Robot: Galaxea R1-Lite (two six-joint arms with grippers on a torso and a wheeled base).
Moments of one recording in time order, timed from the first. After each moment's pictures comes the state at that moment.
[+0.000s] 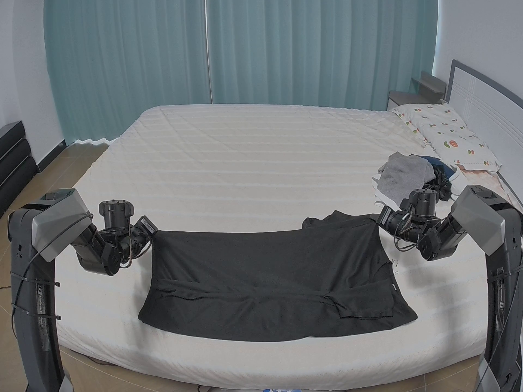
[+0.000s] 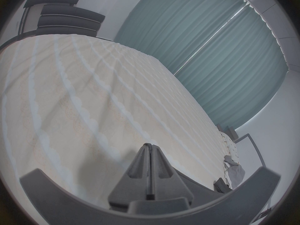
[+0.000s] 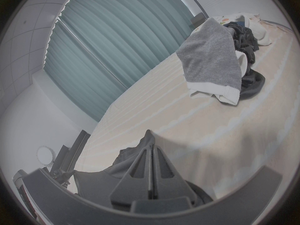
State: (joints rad) left arm 0.01 2.45 -1.12 -0.86 -0.03 -0.79; right arm 0.03 2.53 -1.30 -0.87 0.30 0.59
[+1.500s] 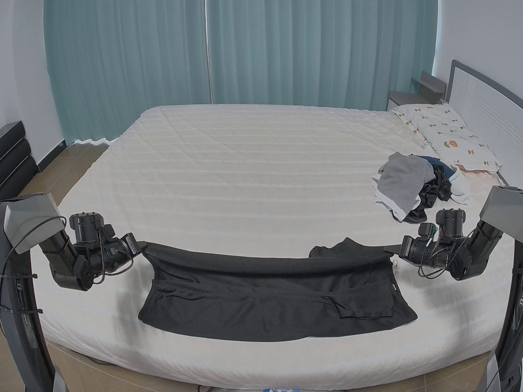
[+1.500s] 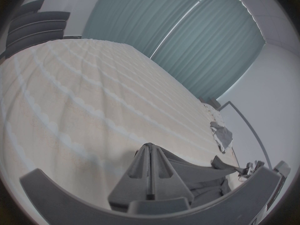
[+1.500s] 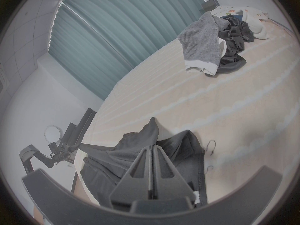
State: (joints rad) left arm 0.12 2.32 -0.81 -1.01 -0.40 -0.51; right arm -0.05 2.31 -0.81 -0.93 0.52 0.40
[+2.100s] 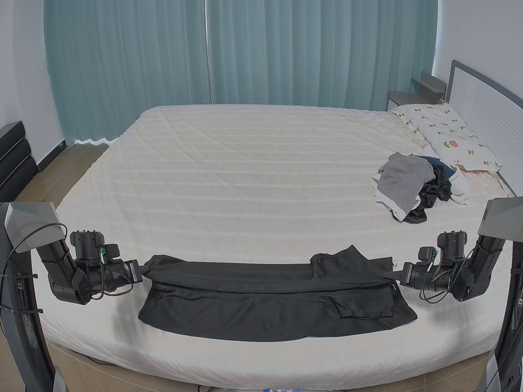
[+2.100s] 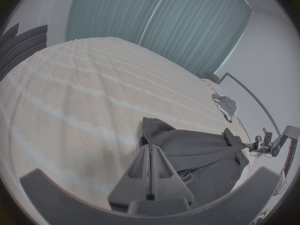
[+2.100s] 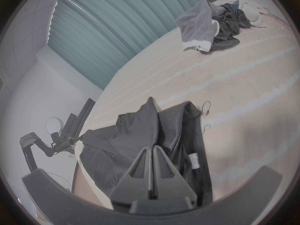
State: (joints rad) left arm 0.13 2.33 -0.68 -1.01 -0.44 -0.21; right arm -0.05 2.32 -0.61 -1.04 0.56 0.33
